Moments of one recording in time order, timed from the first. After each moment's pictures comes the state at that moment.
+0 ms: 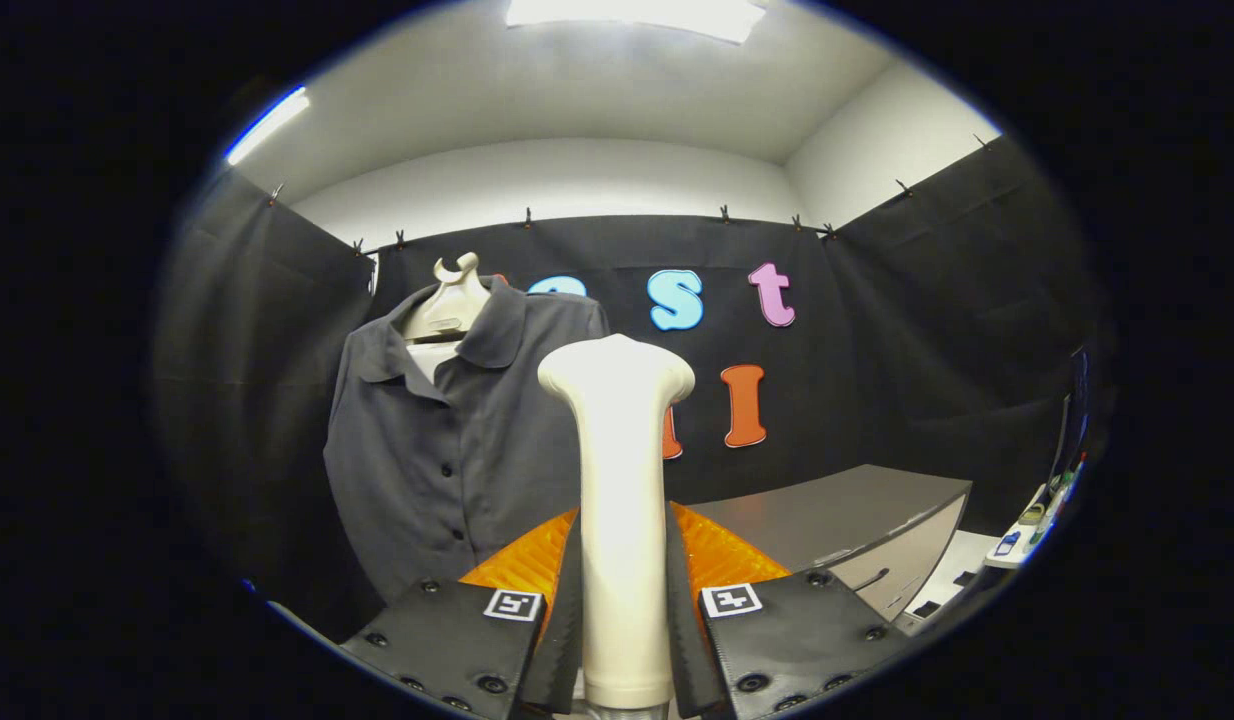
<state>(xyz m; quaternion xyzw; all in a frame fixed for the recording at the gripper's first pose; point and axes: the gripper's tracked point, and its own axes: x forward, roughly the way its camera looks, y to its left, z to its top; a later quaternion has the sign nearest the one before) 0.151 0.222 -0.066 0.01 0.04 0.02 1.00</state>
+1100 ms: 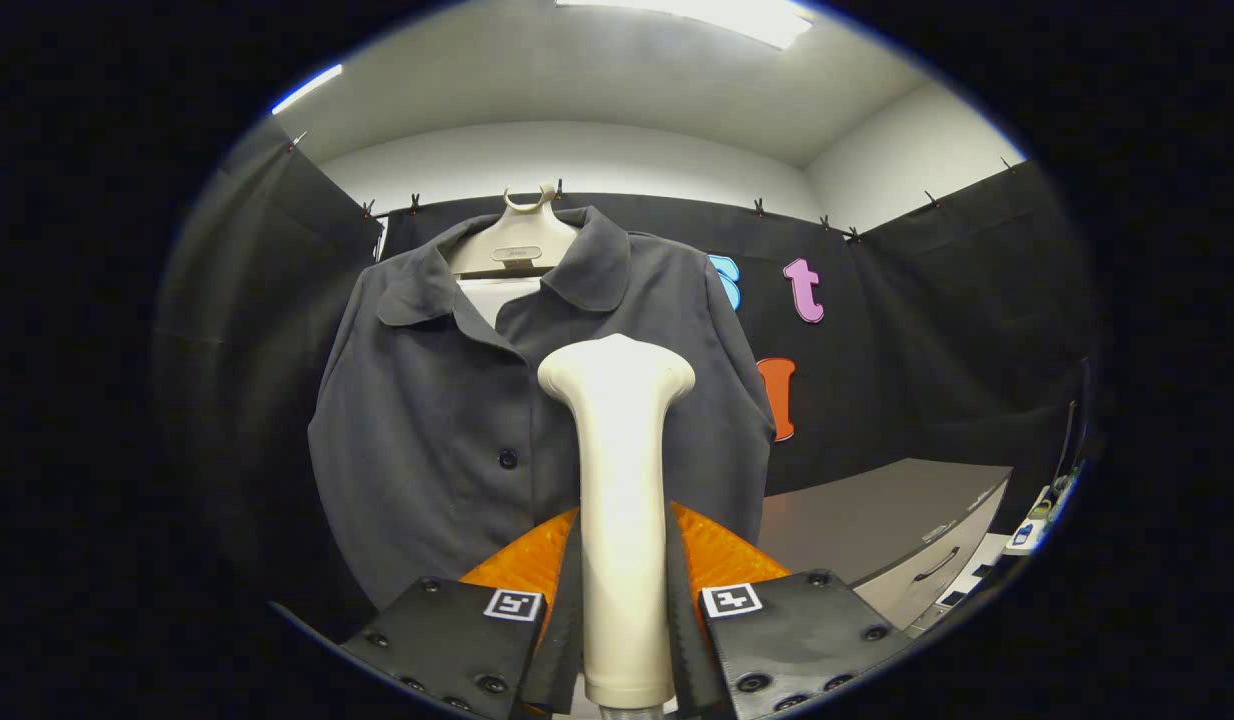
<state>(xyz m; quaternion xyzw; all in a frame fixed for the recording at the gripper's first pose) 0.232 0.335 -0.130 -0.02 0.05 0.00 1.00</state>
